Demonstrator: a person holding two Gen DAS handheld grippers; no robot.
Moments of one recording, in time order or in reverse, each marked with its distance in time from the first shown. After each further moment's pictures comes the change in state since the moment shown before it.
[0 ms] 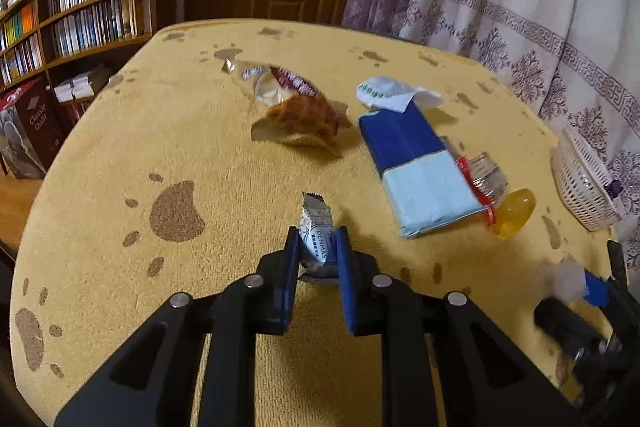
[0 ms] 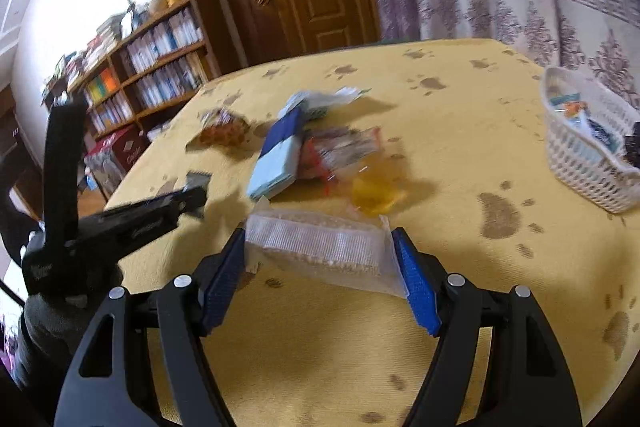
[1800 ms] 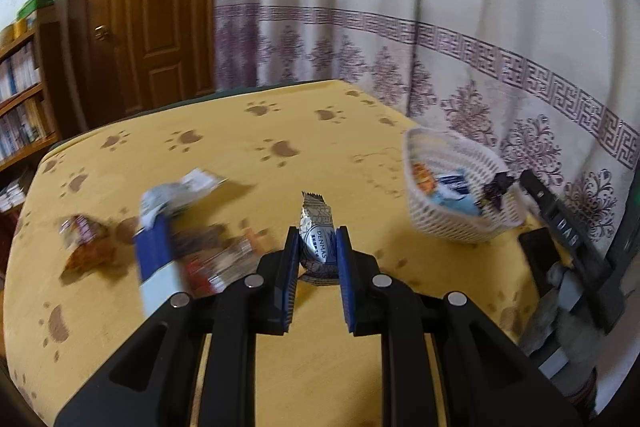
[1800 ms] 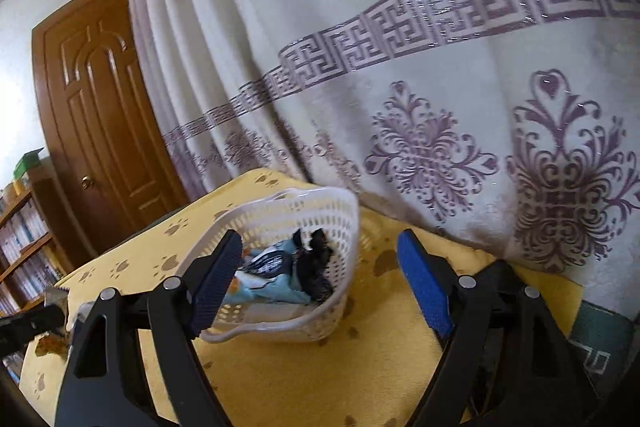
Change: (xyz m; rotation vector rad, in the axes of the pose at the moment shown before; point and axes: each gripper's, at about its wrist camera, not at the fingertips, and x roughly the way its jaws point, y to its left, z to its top) left arm -0.027 -0.199 0.046 0.312 -0.089 -0.238; right arm -0.099 -0.219 0.008 0.410 -0.514 -0.523
